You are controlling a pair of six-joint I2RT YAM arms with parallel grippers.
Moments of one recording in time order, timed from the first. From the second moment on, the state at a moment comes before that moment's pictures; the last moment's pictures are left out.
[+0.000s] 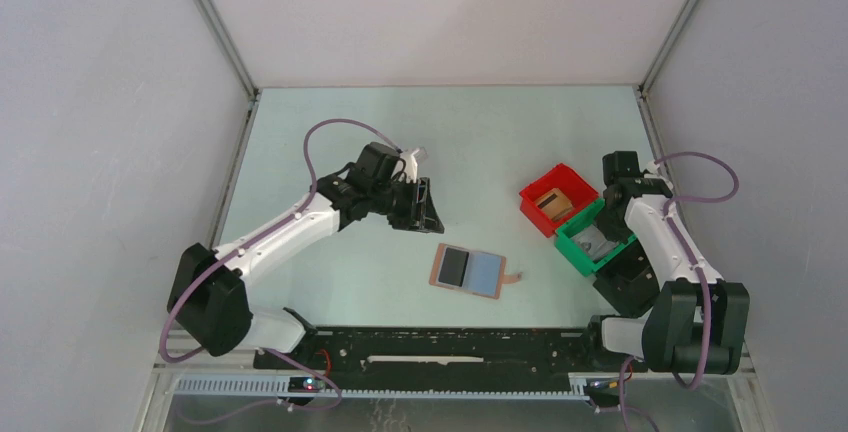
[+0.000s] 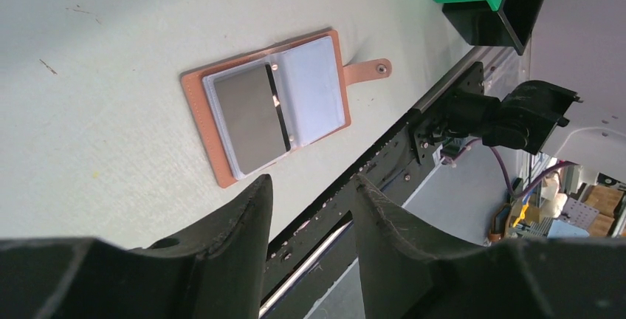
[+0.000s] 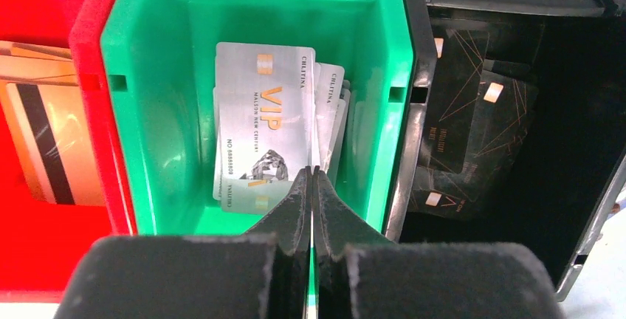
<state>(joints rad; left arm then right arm) -0.63 1.36 1.02 -0.48 0.46 -0.55 -0.05 1.25 0.89 -0.89 0.38 0.75</state>
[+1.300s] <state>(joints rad) -0.68 1.56 1.02 -0.41 0.44 -0.60 0.59 0.99 0.53 -0.31 -0.16 0.89</state>
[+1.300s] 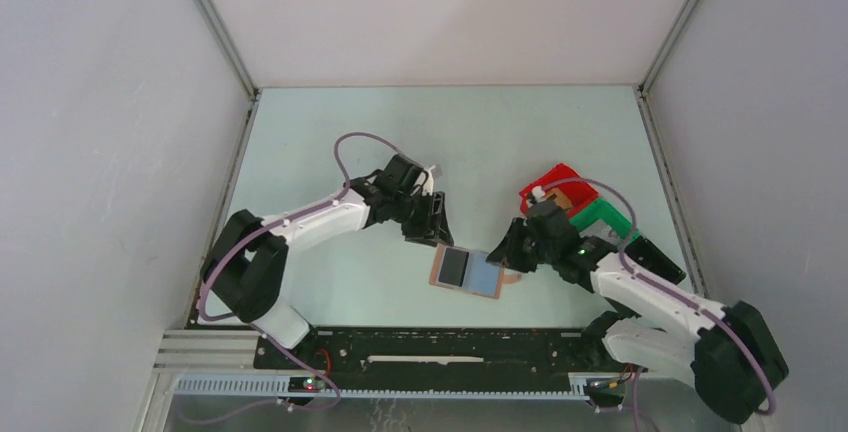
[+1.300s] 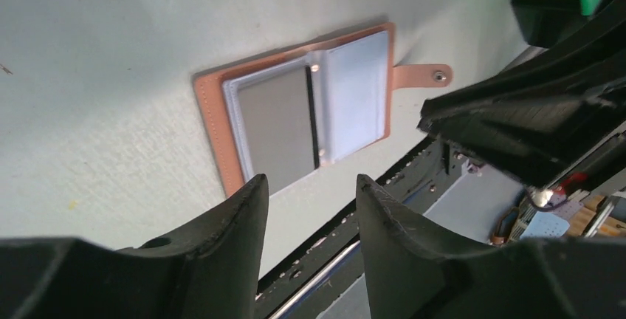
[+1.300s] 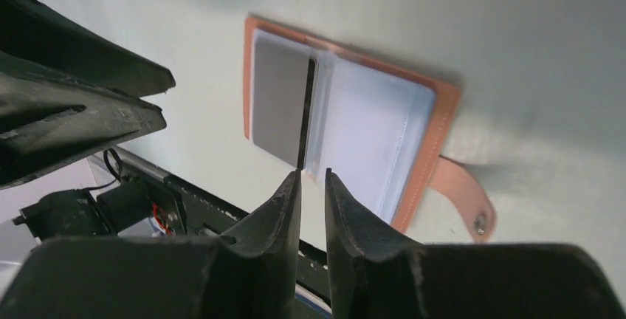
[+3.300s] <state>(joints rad) -0.73 1.79 0.97 -0.28 0.44 -0.66 0.75 1.34 0.43 0.10 -0.11 1.20</state>
